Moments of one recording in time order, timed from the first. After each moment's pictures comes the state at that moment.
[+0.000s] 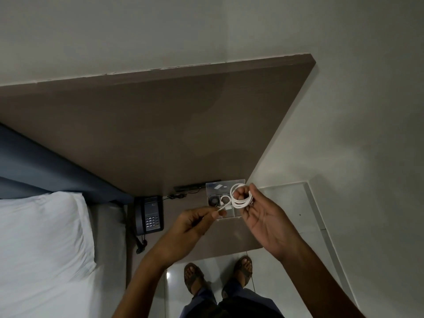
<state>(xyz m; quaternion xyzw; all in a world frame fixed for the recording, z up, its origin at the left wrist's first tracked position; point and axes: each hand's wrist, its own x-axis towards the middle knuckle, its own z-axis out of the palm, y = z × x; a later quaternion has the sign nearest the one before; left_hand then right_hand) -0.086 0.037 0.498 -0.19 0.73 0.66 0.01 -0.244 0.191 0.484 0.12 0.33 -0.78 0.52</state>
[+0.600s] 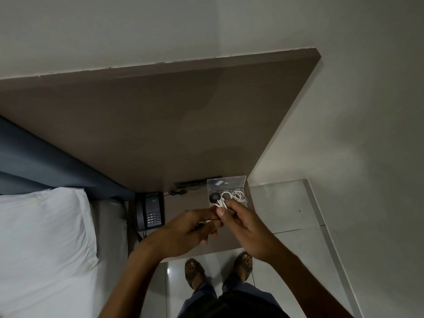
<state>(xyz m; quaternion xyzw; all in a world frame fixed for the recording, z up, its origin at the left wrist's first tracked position) -0.078 0.016 0.507 -0.11 0.81 0.55 0.16 -0.199 0.187 0.479 -0.29 0.70 -0.47 0.44</state>
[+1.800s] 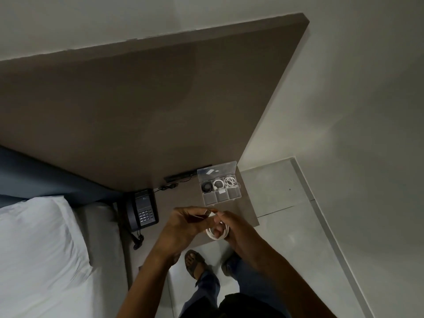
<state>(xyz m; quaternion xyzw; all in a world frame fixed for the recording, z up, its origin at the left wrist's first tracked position) -0.065 0.033 0.450 -0.29 0.59 0.75 0.05 -0.152 0.184 0.416 0.06 0.60 -0.60 0.53</state>
